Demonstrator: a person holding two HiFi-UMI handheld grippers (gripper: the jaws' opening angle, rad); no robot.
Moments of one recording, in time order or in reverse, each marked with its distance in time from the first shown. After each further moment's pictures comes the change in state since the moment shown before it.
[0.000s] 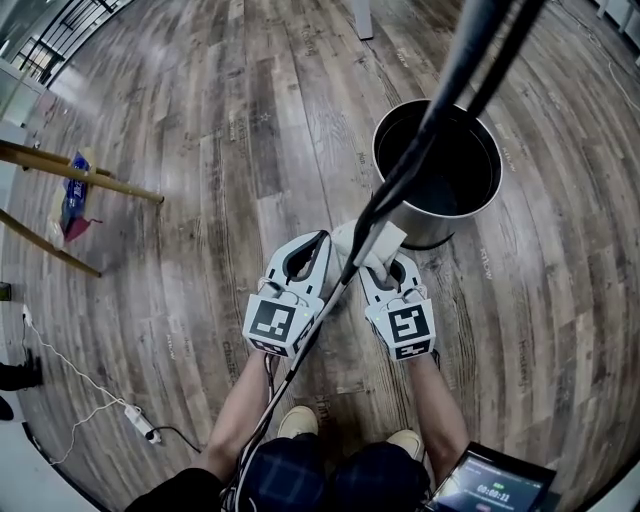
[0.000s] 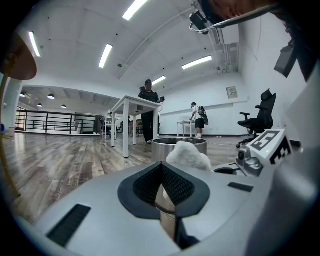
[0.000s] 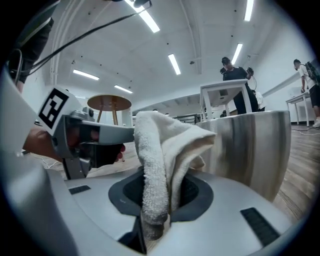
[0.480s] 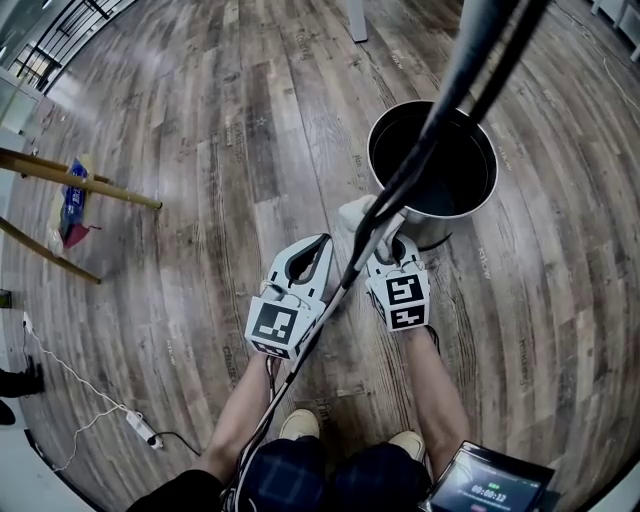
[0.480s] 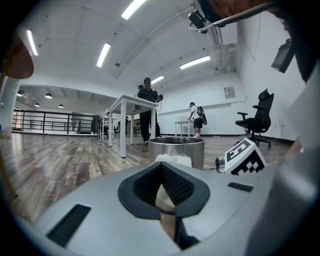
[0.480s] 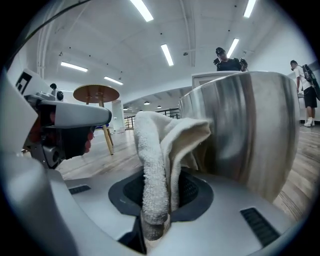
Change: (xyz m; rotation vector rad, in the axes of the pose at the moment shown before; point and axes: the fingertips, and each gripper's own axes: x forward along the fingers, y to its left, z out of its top) left arm 0.001 0.004 -0.012 0.006 -0.001 -0.025; right arm 0.047 -0.037 -0.034 0.010 0.094 -0.096
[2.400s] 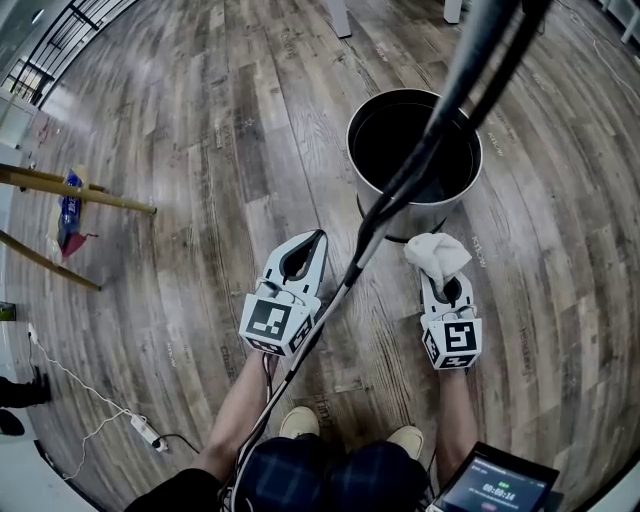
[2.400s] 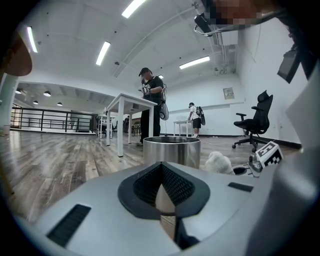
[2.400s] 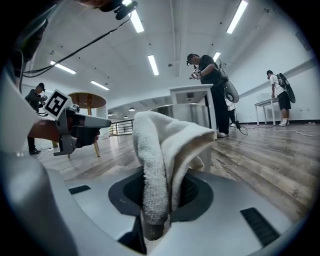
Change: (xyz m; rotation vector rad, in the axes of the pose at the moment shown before) left arm 0.004 -0.015 0.002 -0.025 0.004 -0.017; right arm -0.134 -0.071 -0.047 0.067 -0.078 -0.192
